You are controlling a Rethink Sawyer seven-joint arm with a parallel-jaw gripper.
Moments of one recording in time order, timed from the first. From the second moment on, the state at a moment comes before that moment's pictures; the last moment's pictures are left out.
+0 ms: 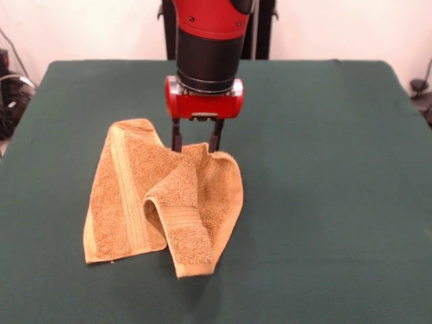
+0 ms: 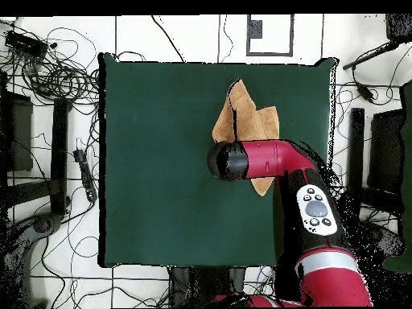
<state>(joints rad) -0.33 -0.52 0.16 1.49 -0.45 0.56 1.70</state>
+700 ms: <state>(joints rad) -0.33 -0.52 0.16 1.49 -0.45 0.56 1.70</state>
